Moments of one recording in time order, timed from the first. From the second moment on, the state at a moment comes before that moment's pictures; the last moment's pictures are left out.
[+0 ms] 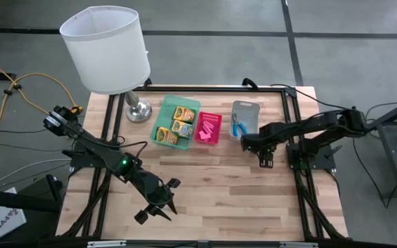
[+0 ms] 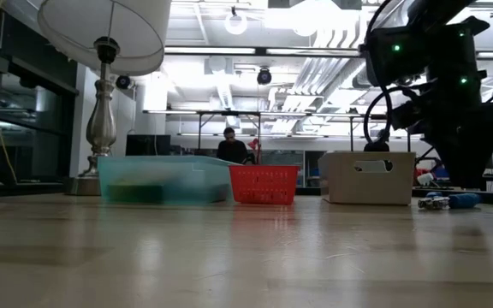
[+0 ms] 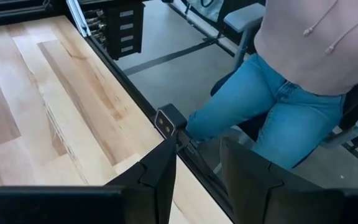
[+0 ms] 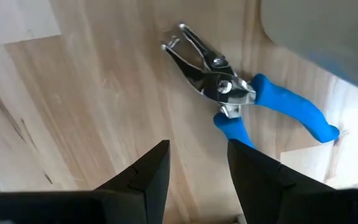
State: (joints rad) left arm -0.57 1.40 1.06 -0.10 0.20 -0.11; right arm -0.03 1.38 0.74 -1.03 0.08 0.15
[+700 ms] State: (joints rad) left arm -0.57 1.40 1.06 -0.06 0.21 -0.16; right arm -0.11 1.38 0.76 -1.04 0.12 -0.27
